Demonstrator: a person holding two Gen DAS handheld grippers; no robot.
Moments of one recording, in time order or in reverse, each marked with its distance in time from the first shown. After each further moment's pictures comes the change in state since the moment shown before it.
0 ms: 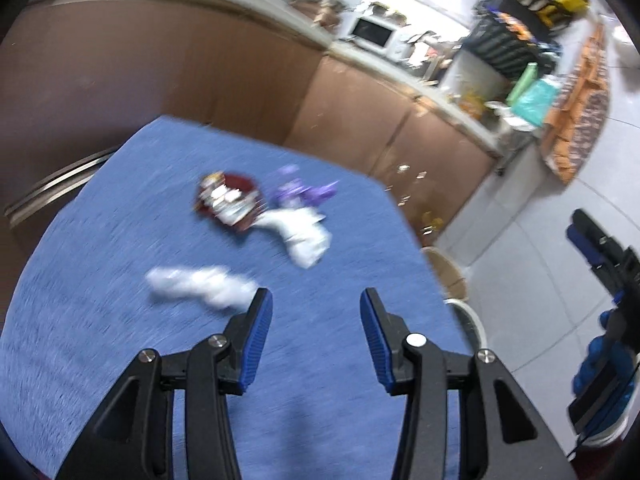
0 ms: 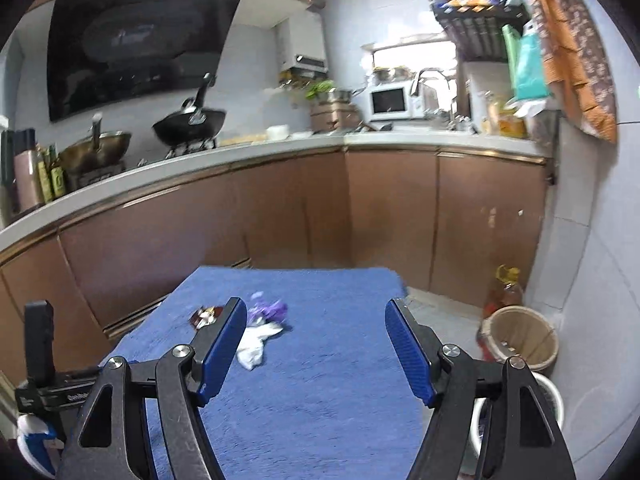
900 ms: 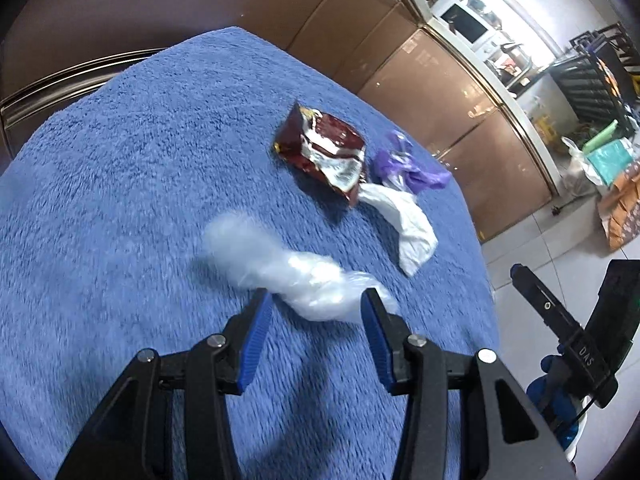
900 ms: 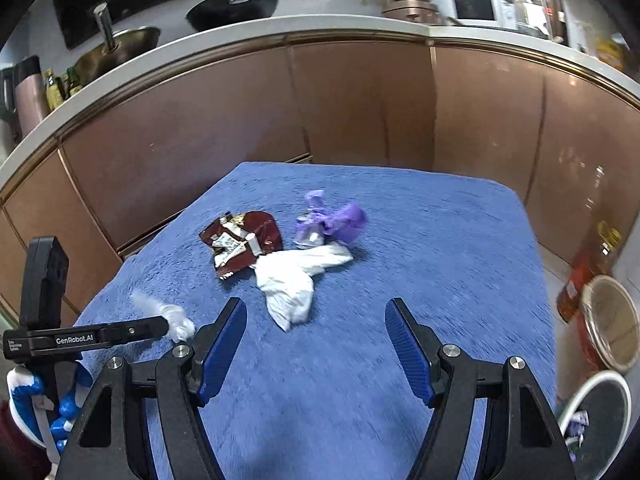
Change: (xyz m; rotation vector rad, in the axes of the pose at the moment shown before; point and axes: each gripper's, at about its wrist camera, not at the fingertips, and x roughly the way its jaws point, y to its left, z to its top) left arm 0.098 0.082 0.018 -0.275 0.146 0.053; right arm 0.190 0.034 -0.054 -0.079 0.325 0.254
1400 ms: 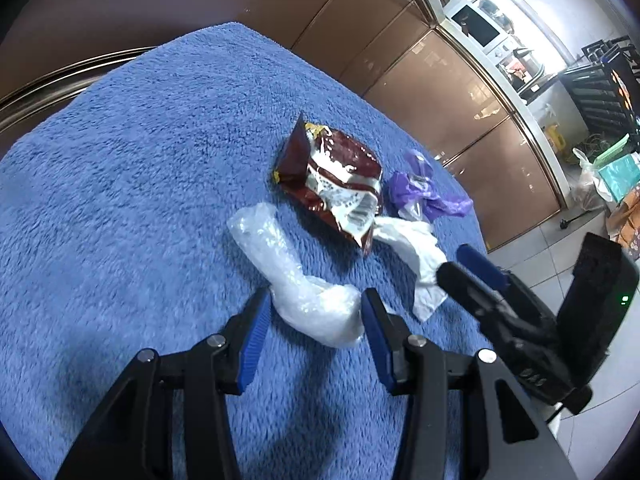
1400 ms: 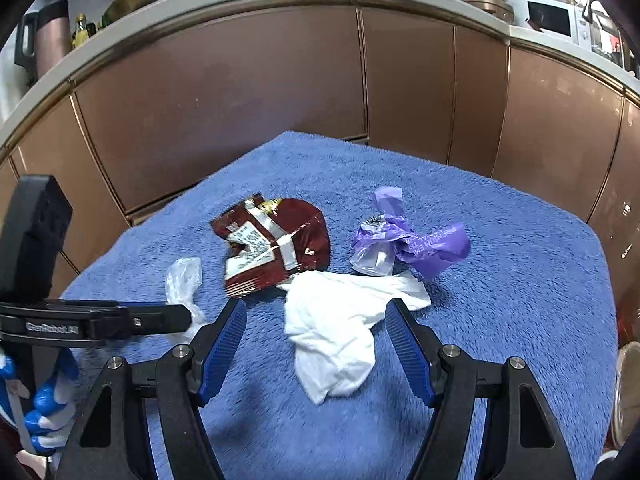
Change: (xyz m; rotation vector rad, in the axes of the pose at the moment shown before) left arm 0.036 0.002 0.039 -0.026 0.011 -0.004; right arm 0.096 0.026 0.021 -0.168 0.083 0.106
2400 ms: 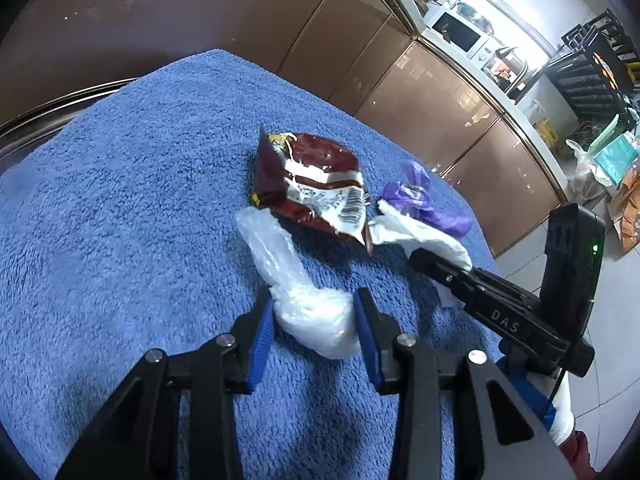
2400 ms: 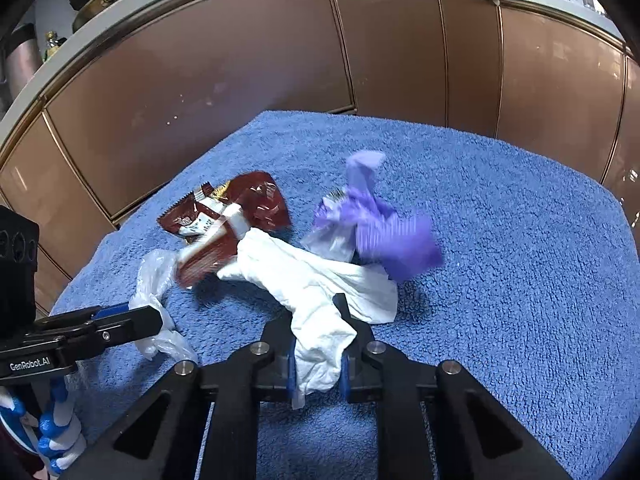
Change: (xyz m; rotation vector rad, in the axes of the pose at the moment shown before) left arm 0.013 -0.009 -0.008 0.079 -0.104 0.013; right arm 0.019 -0.034 -0.006 0.085 0.055 0.046
